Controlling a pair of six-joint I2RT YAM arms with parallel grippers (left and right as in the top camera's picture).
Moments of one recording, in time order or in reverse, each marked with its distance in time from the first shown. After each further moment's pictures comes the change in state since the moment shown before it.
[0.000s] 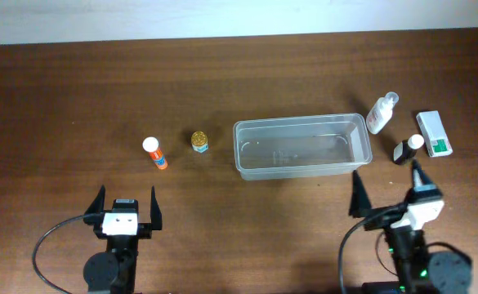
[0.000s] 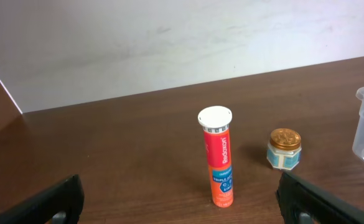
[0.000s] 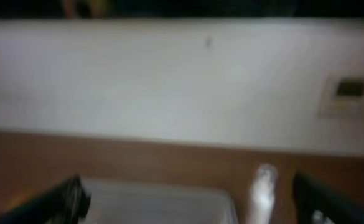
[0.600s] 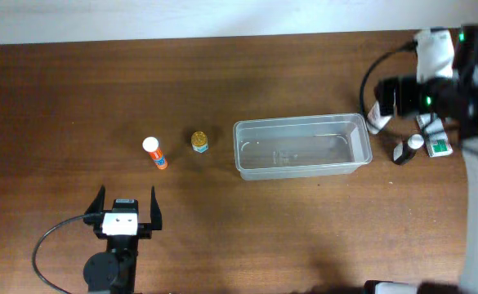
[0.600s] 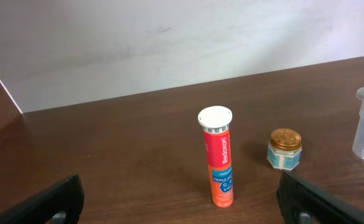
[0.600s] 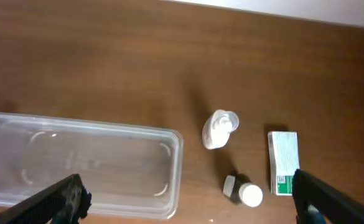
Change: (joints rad) left arm 0.000 -0.002 0.000 0.000 0.000 0.000; right arm -0.143 1.357 1.352 -0.881 -0.035 -0.211
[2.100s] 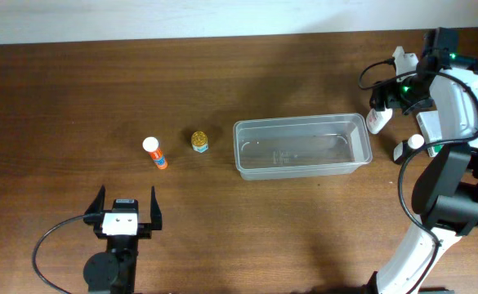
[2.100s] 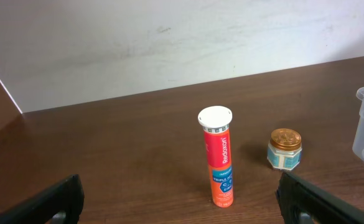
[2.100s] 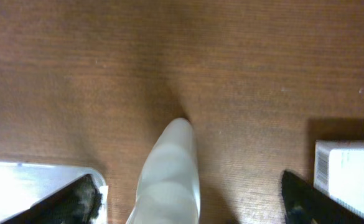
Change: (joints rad) left arm 0.000 0.000 0.000 0.000 0.000 0.000; right arm -0.134 0.579 0.017 0.190 -0.037 -0.069
